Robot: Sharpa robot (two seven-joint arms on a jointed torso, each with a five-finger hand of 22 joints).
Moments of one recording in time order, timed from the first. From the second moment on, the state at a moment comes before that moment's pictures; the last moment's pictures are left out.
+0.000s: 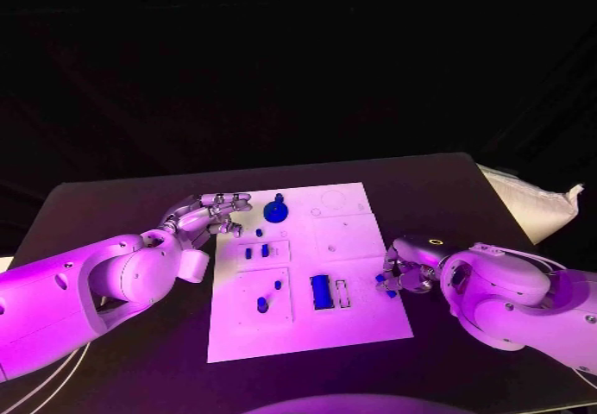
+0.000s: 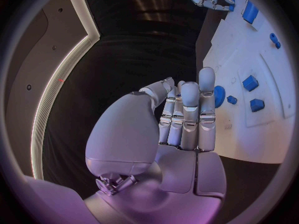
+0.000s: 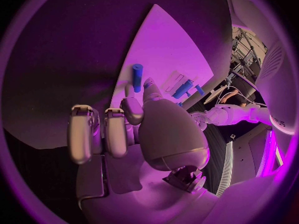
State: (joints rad) left arm 1.11 -0.88 -0.03 1.56 0.06 -0.23 0.27; left_hand 1.37 -0.12 0.46 -0.01 0.12 1.05 0.17 0.12 0.08 1.13 0.10 0.23 0.09 1.24 0.01 1.07 0.56 0.16 1.24 0.11 0.54 1.01; right arm 1.05 -1.19 -0.08 1.97 -1.61 -0.19 -0.58; right_hand 1.36 0.04 -0.16 0.19 0.21 1.04 0.08 0.31 0.21 1.38 0.00 1.09 1.18 1.47 -0.07 1.43 1.31 0.06 1.42 0.05 1.45 1.31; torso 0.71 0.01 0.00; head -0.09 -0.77
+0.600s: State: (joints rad) left arm 1.11 -0.88 -0.03 1.56 0.06 -0.22 0.27; left_hand 1.37 -0.12 0.46 -0.01 0.12 1.05 0.17 0.12 0.08 1.13 0.09 0.24 0.09 1.24 0.01 1.07 0.56 0.16 1.24 0.11 0.54 1.01; right arm 1.04 -1.17 -0.07 1.98 -1.76 -0.09 -0.58; right_hand 1.38 0.03 -0.16 0.19 0.19 1.07 0.08 0.30 0.22 1.38 0.01 1.09 1.19 1.47 -0.07 1.43 1.31 0.06 1.42 0.05 1.45 1.31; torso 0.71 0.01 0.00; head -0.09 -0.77
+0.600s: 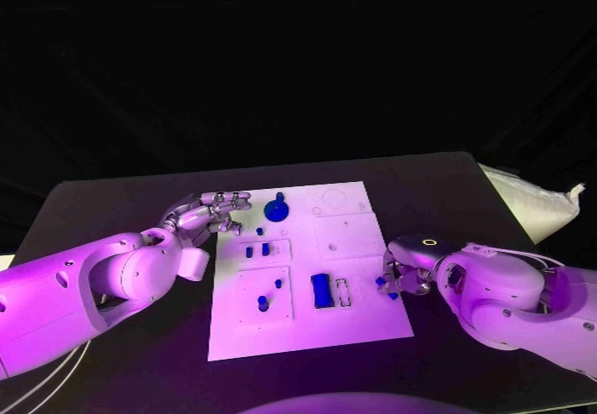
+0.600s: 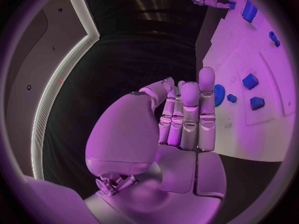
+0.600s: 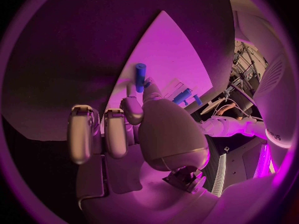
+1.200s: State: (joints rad) left arm 1.11 -0.88 -0.03 1.56 0.06 -0.22 0.27; left_hand 1.37 -0.12 0.46 -0.01 0.12 1.05 0.17 0.12 0.08 1.13 0.09 0.24 0.09 1.24 0.01 1.07 0.56 0.16 1.24 0.11 0.54 1.01; right arm 1.03 -1.15 -0.07 1.98 -1.93 -0.01 -0.57; right_hand 1.45 0.04 -0.09 0.12 0.17 1.09 0.07 0.27 0.21 1.38 0.00 1.09 1.19 1.47 -0.07 1.44 1.31 0.06 1.43 0.04 1.46 1.31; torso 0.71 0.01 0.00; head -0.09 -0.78
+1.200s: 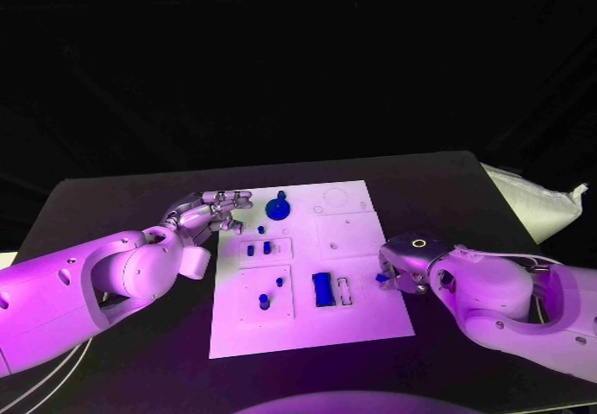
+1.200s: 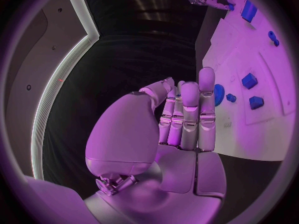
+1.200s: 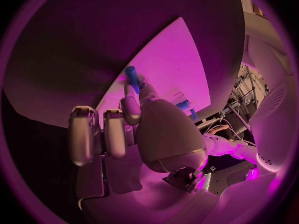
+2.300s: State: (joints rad) left arm 1.11 -0.89 -0.03 1.56 0.06 -0.22 0.27; left_hand 1.37 -0.12 0.46 -0.02 0.12 1.05 0.17 0.12 0.08 1.13 0.10 0.24 0.09 1.24 0.01 1.07 0.56 0.16 1.24 0.11 0.54 1.01; right arm 1.04 -1.10 -0.08 1.99 -1.24 -0.38 -0.58; right_hand 1.34 0.03 0.07 0.20 0.28 1.11 0.07 0.25 0.23 1.40 -0.01 1.10 1.21 1.47 -0.08 1.44 1.31 0.06 1.44 0.04 1.46 1.31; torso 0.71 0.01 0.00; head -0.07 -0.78
